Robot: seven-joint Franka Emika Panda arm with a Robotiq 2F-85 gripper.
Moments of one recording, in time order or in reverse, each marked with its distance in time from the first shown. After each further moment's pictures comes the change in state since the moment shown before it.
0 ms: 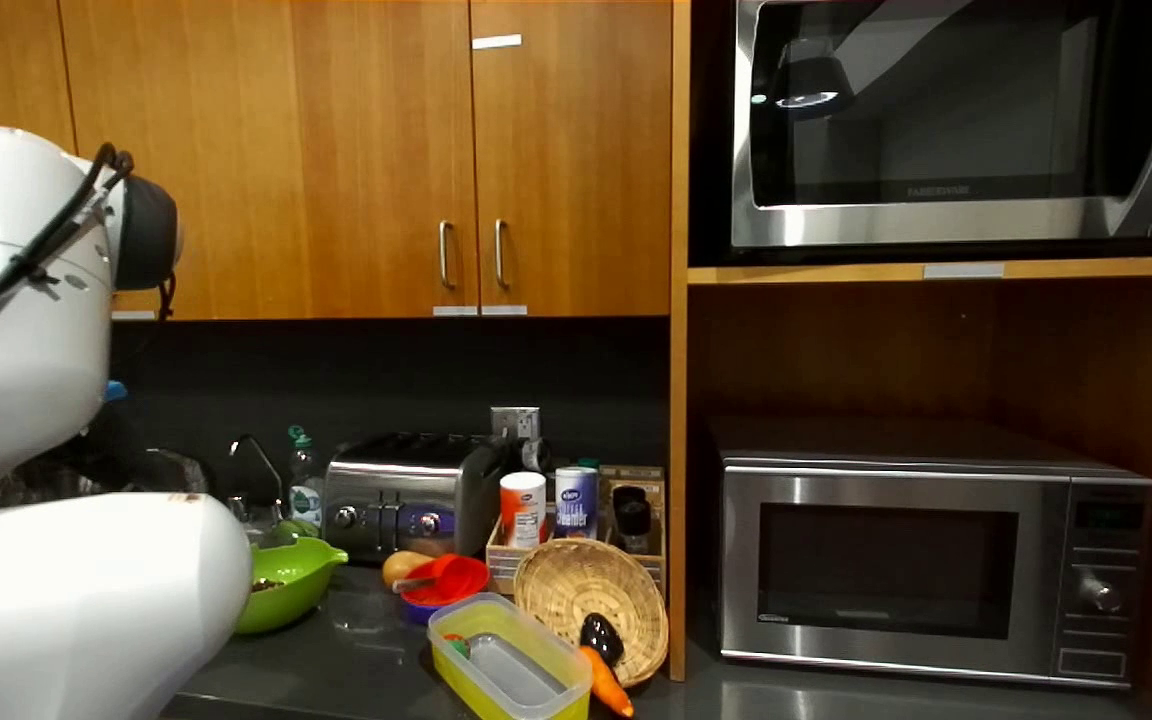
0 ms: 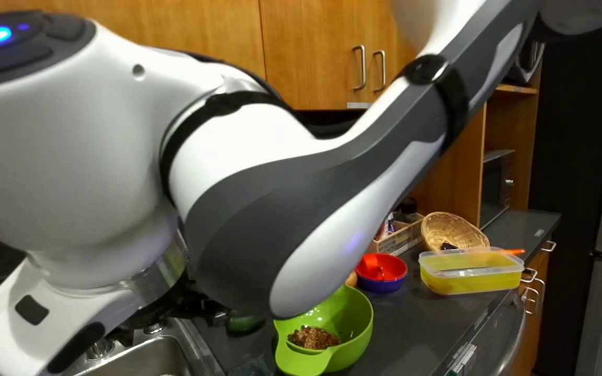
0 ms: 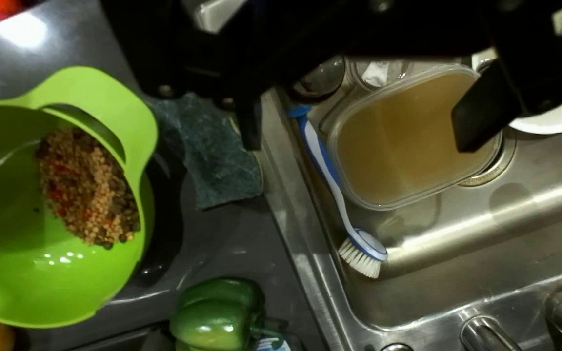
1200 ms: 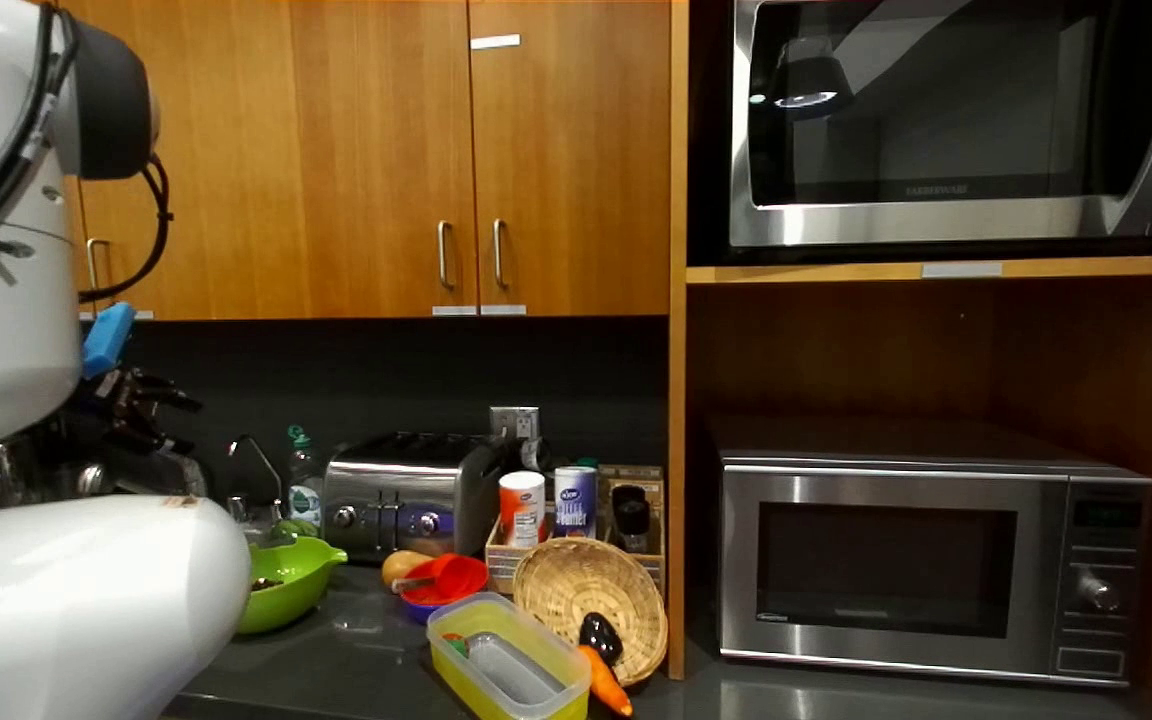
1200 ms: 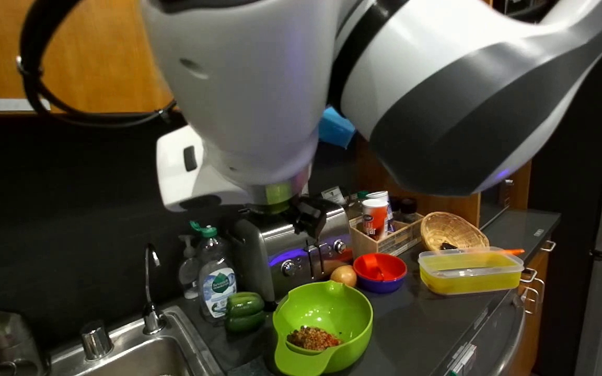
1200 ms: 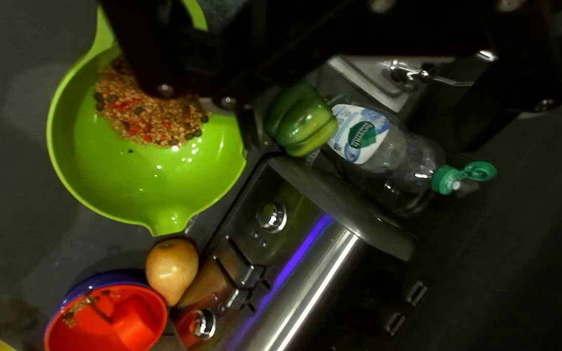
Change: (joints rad) arm -0.079 -0.388 0.044 -0.364 -0.182 -0.233 0.837
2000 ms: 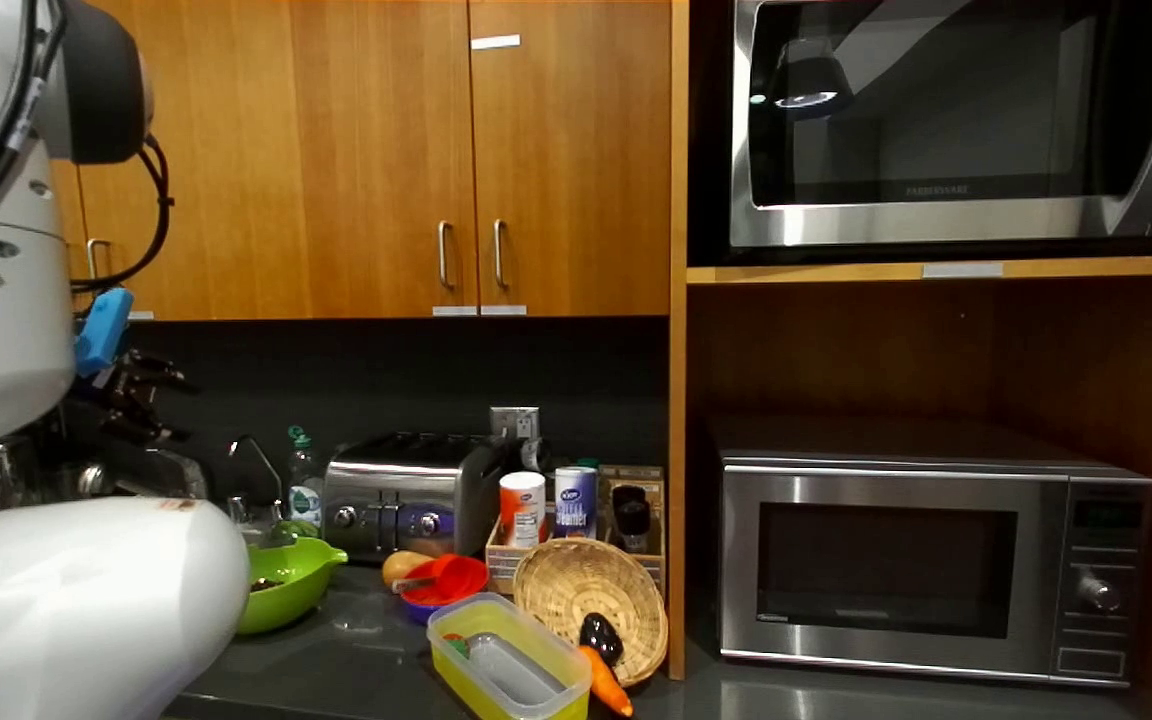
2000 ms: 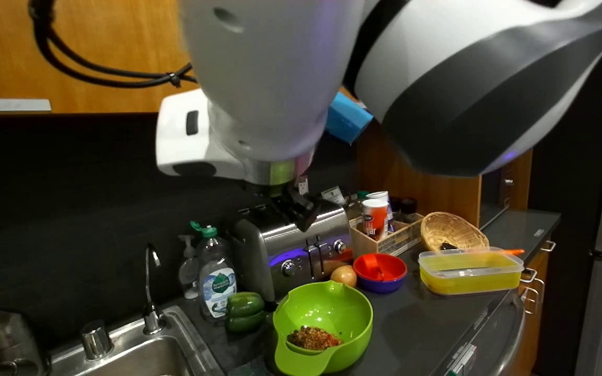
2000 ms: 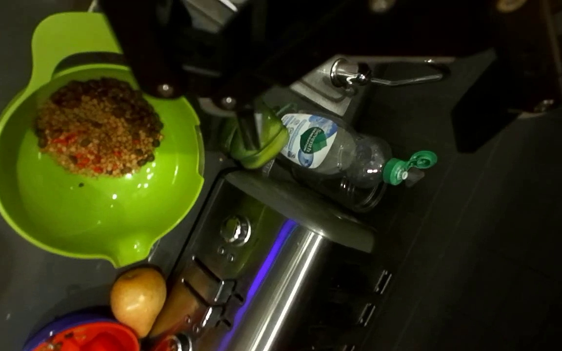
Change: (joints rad) arm -0.040 -0.049 0.025 -0.022 -0.030 0.072 0.157
